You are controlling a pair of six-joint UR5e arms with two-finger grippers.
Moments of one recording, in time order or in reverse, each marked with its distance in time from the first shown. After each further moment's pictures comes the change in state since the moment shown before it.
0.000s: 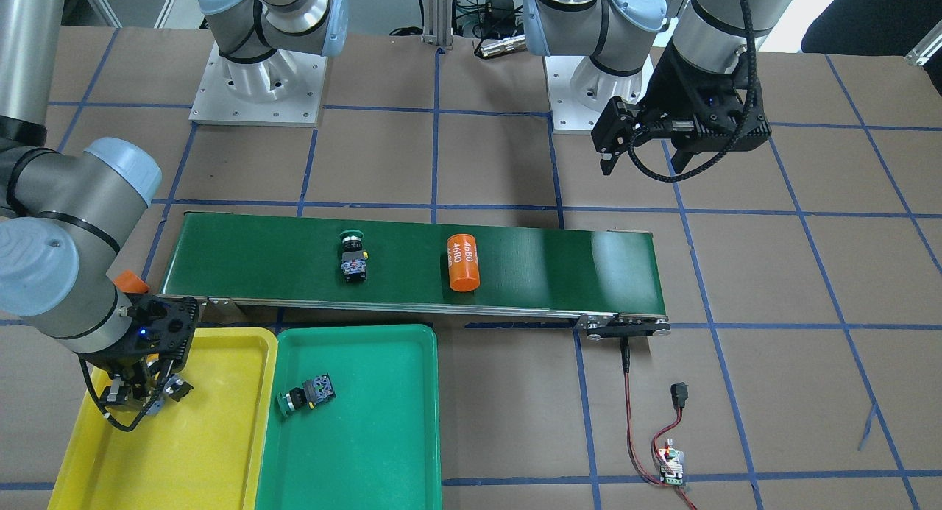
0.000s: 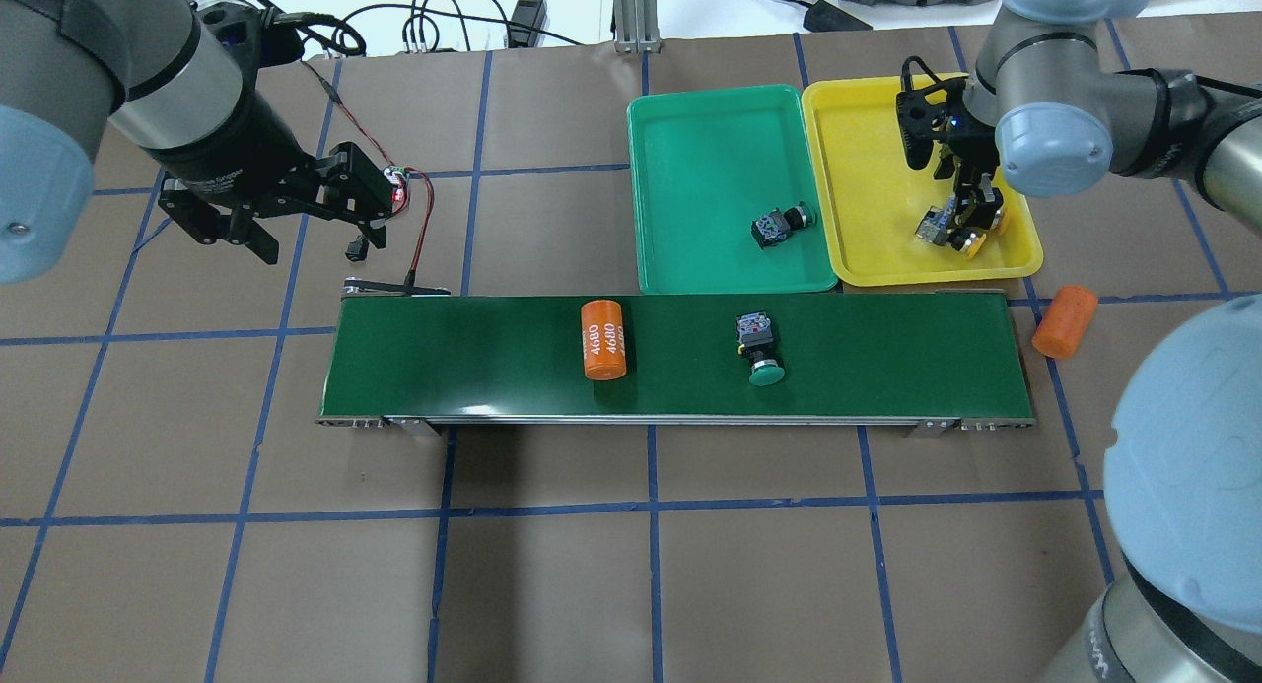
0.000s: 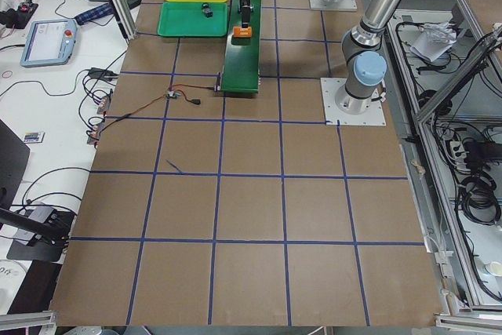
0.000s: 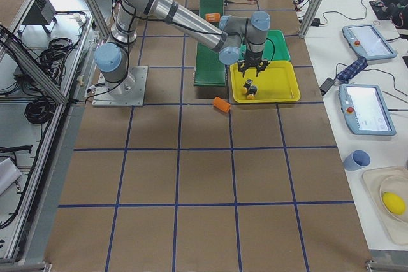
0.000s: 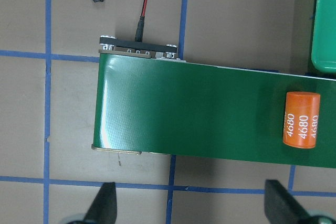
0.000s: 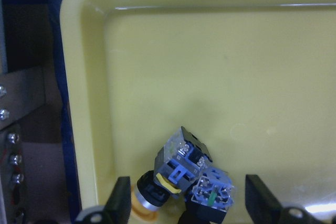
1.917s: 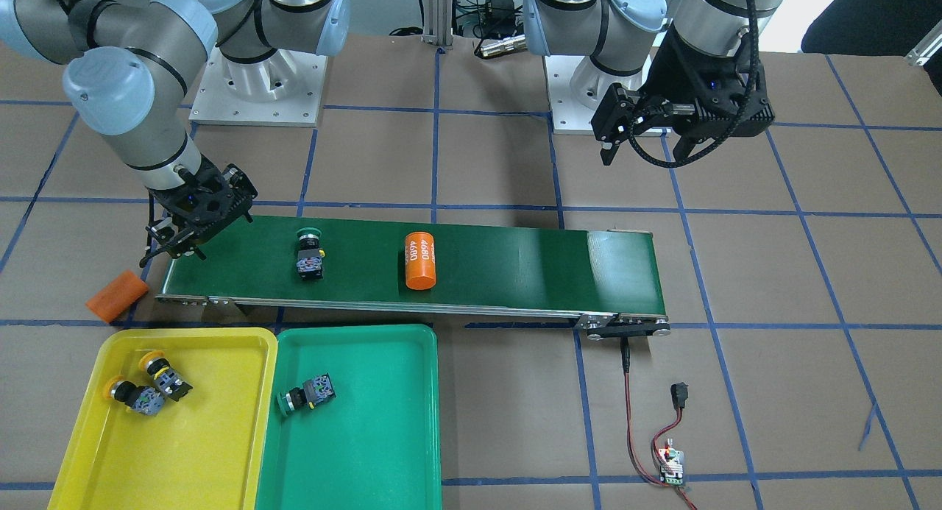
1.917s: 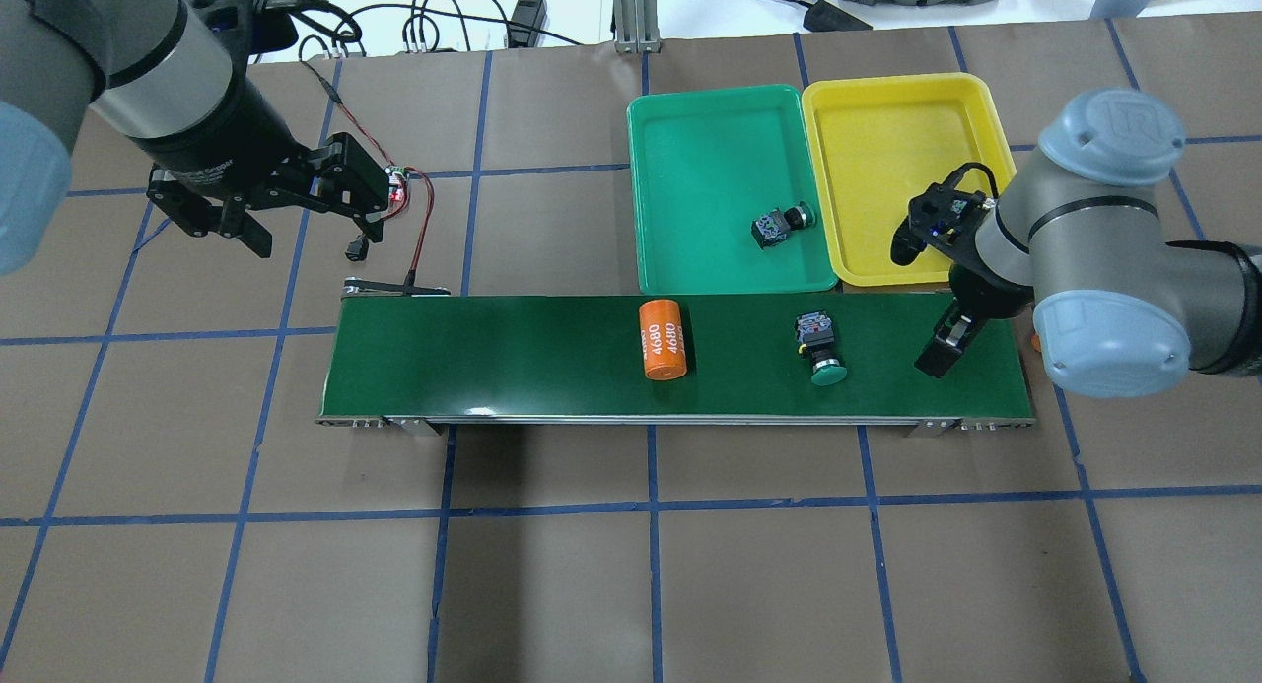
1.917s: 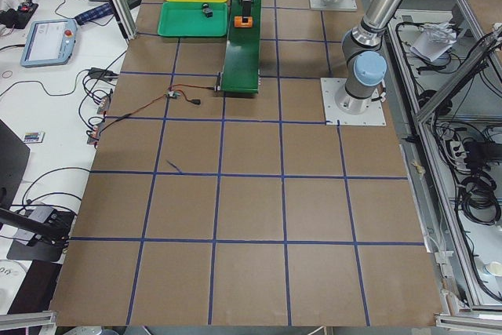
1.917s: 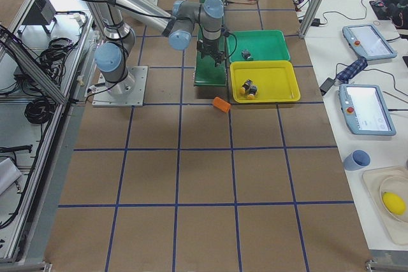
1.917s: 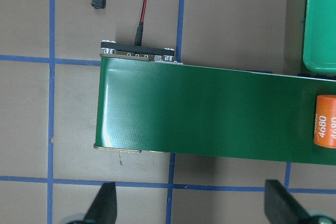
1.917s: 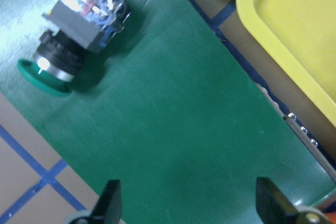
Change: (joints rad) left arm -0.007 0.010 0.020 -0.026 0.002 0.002; right arm 0.009 -0.437 0.459 0.040 0.080 0.851
